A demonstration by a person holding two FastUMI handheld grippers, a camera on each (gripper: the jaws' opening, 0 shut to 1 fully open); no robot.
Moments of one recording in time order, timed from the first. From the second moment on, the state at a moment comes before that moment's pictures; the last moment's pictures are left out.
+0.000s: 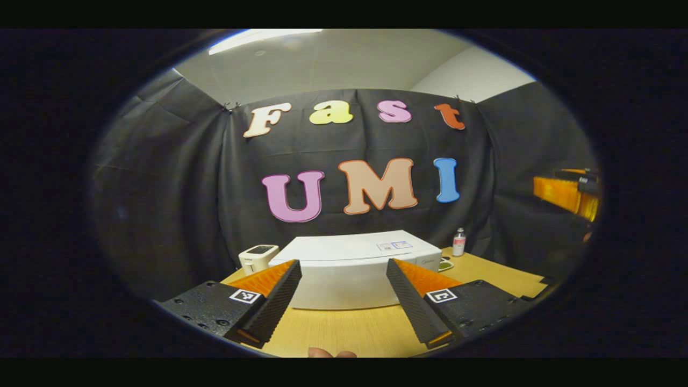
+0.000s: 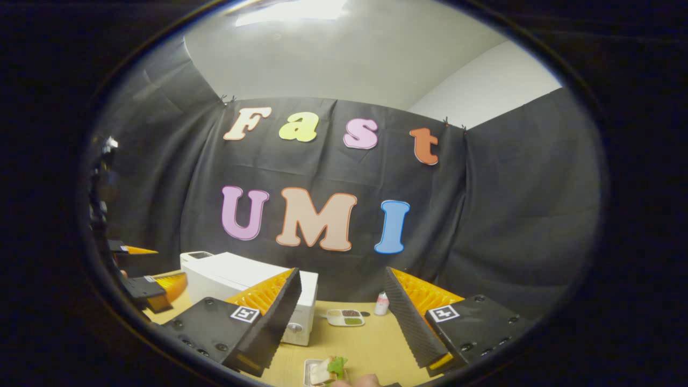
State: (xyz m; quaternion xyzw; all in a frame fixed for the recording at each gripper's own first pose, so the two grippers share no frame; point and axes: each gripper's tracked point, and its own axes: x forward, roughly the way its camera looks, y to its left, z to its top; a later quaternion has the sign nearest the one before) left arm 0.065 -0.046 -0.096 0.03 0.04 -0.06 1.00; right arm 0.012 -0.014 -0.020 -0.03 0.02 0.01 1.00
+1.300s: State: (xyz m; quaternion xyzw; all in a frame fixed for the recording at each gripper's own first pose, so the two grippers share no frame) left arm 0.193 -0.177 -0.293 0.02 0.20 -0.09 0.98; right arm -0.010 -0.110 -0.032 -0.12 0.07 -0.07 0.99
